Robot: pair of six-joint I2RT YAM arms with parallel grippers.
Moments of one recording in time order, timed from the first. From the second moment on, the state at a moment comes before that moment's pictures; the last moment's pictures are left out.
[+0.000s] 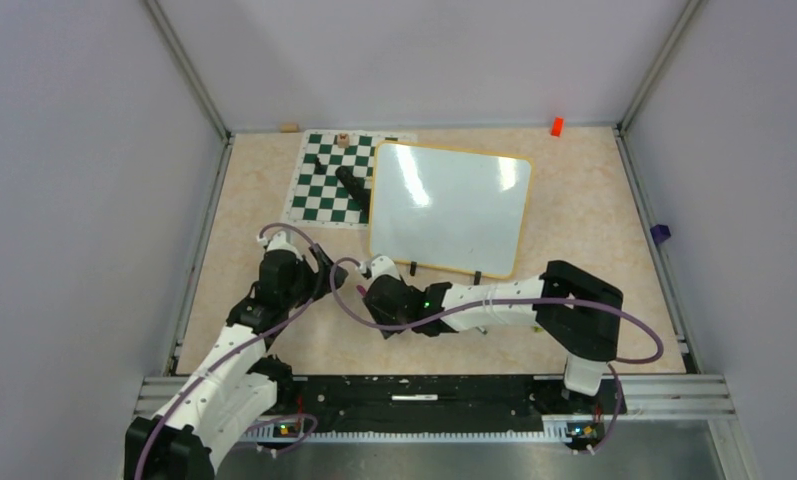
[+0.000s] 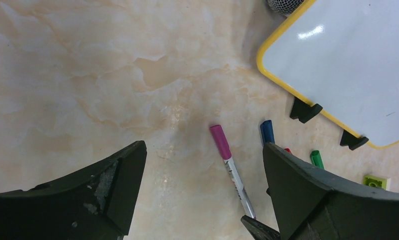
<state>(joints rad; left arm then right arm) -0.27 0.77 0.39 -0.26 0.03 -0.71 1.24 1.78 1.06 -0.18 0.29 0.48</state>
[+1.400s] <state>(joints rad) -0.26 0.93 0.41 -0.15 0.42 -0.93 1.27 1.59 0.95 -0.07 0.22 0.45</state>
